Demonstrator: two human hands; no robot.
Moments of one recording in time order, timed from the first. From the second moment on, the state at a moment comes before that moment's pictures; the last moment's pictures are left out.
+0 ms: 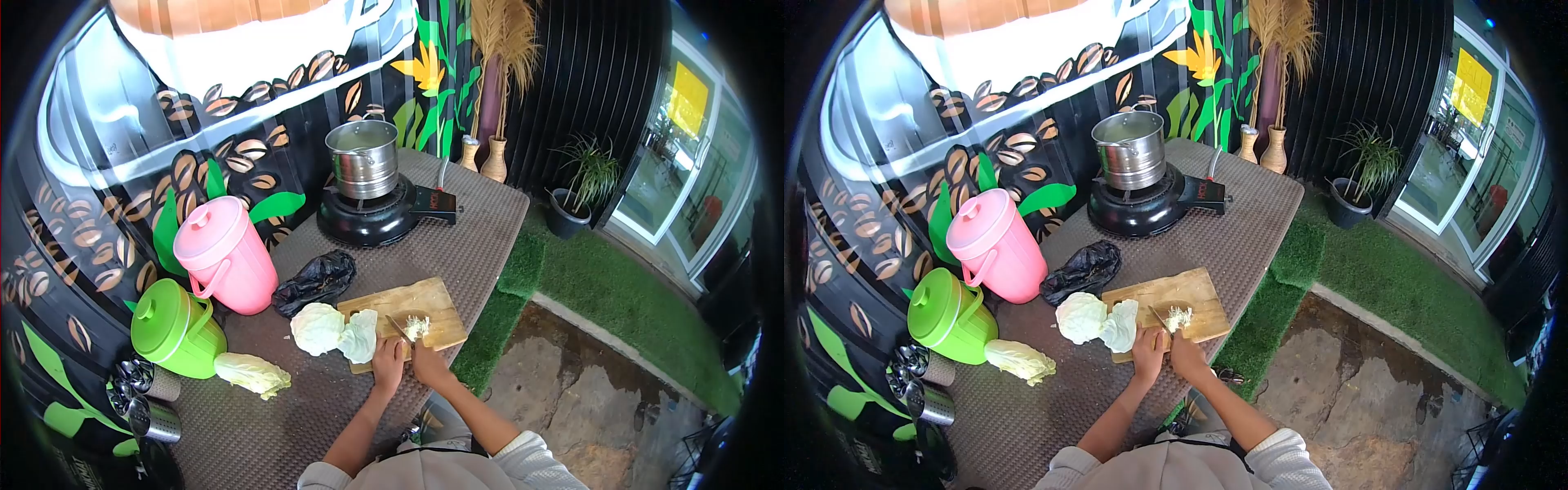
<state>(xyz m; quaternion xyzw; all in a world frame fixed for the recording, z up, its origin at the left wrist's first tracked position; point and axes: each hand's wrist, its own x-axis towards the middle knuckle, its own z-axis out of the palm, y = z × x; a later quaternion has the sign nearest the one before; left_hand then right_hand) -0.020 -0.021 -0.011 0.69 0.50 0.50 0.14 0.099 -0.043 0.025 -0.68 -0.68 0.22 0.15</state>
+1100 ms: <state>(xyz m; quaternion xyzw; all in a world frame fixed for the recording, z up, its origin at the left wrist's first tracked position) -0.019 -0.021 -0.010 0.70 0.49 0.51 0.08 0.089 -0.034 0.028 -0.69 -0.68 0.22 0.13</state>
